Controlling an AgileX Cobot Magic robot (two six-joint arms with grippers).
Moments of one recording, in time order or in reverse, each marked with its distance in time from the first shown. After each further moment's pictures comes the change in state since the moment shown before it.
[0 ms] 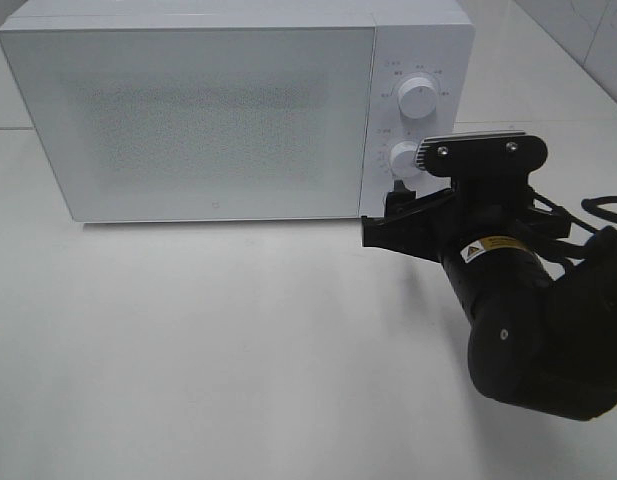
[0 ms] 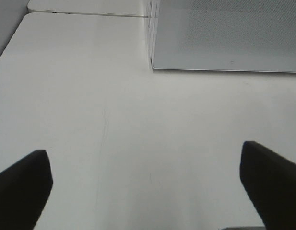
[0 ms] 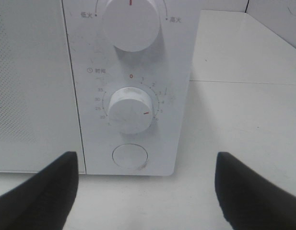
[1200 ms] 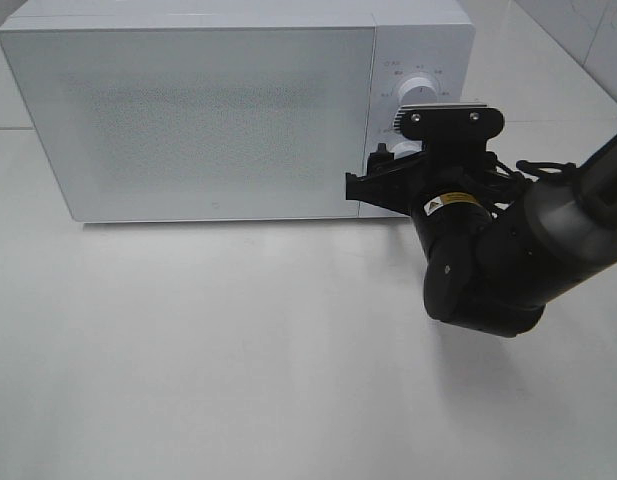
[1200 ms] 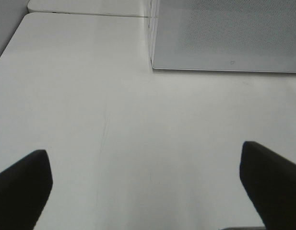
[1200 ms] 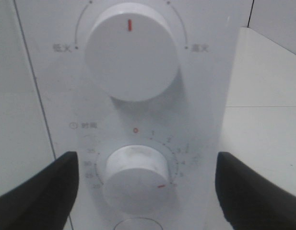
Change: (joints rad) left arm 0.000 0.000 0.000 0.000 0.000 0.000; right arm -0.167 0.195 -0.229 -0.183 -0.002 0.067
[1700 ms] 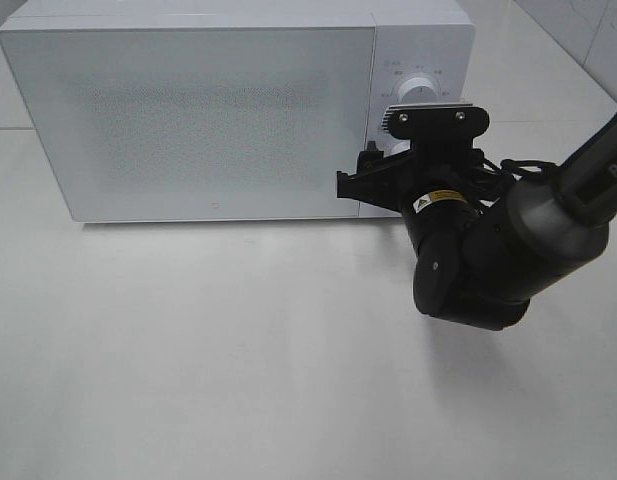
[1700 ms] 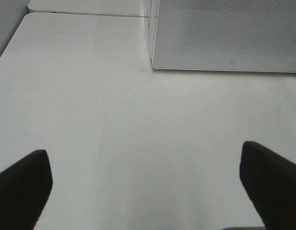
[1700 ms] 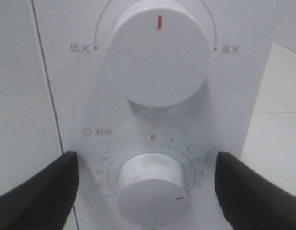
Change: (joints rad) left arm 0.000 0.000 0.000 0.000 0.000 0.000; right arm -0.005 0.034 -0.043 -0.024 0.000 0.000
